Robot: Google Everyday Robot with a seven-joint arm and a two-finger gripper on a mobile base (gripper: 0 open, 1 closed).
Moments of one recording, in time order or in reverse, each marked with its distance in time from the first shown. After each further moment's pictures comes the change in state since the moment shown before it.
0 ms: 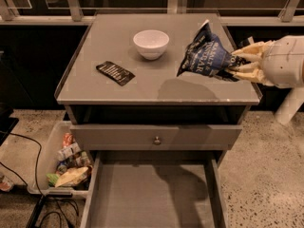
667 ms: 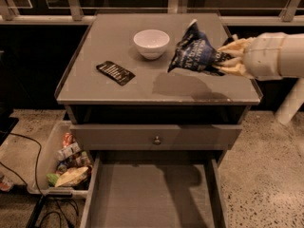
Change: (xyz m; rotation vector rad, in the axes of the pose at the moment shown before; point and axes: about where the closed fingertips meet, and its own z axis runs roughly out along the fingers) arm 0.009 -0.013 0.040 -0.003 -0.001 -0.013
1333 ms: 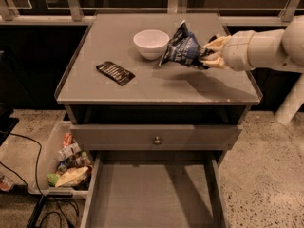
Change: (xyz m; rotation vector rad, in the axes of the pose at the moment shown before) arm 0.031 -0.026 0.082 -0.013 0.005 0.045
